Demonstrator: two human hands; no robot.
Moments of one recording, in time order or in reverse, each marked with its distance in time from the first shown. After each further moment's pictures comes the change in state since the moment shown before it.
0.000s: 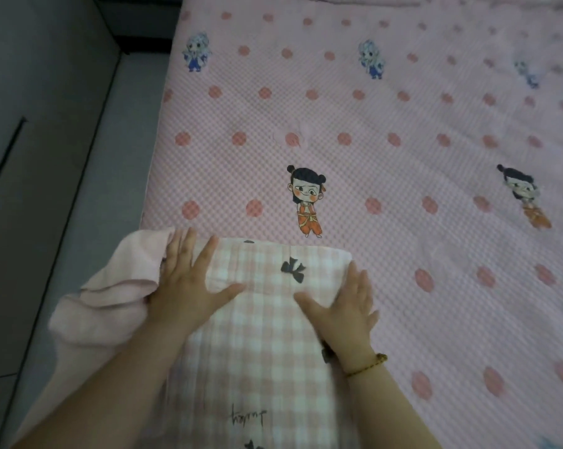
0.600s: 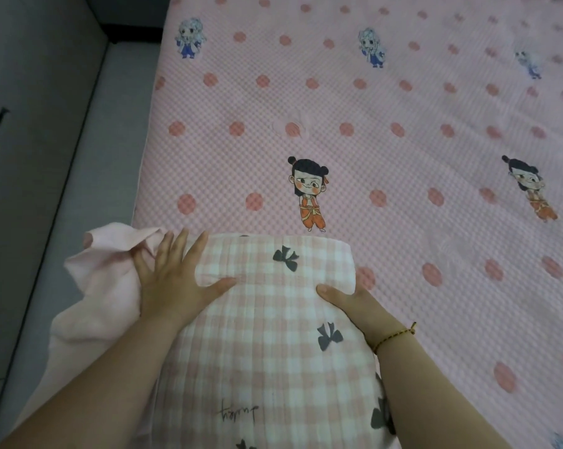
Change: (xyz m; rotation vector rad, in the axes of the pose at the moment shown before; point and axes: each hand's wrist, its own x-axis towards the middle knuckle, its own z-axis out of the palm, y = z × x) left_hand 0.016 -0.023 0.009 0.134 -0.069 -0.061; right_hand 0.022 0.009 -0.020 0.707 -0.439 0.127
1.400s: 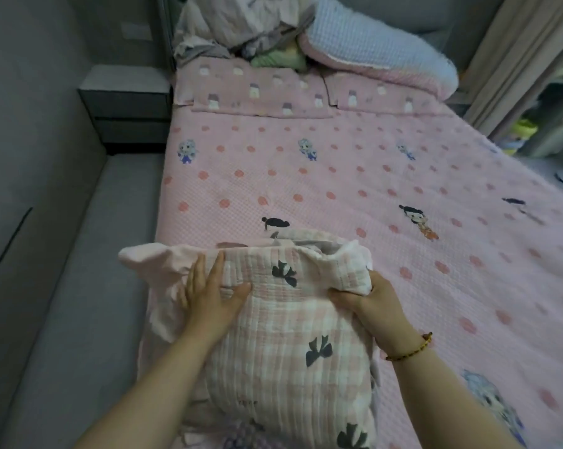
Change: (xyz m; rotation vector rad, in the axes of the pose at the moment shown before) left_hand -0.139 0.005 -0.098 -0.626 0.154 0.093; right_hand -0.205 -0.046 0.056 -0.300 0.361 -0.622
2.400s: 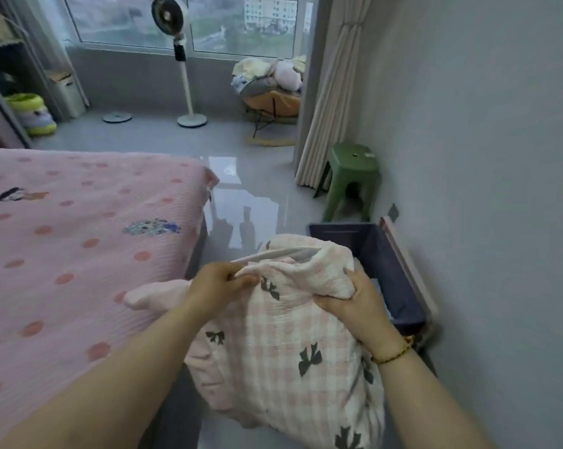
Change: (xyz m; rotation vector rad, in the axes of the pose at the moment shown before) left_hand -0.474 0.455 0.428 0.129 -1.175 1.081; right_hand -0.545 0.234 -0.436 0.032 1.301 0.518
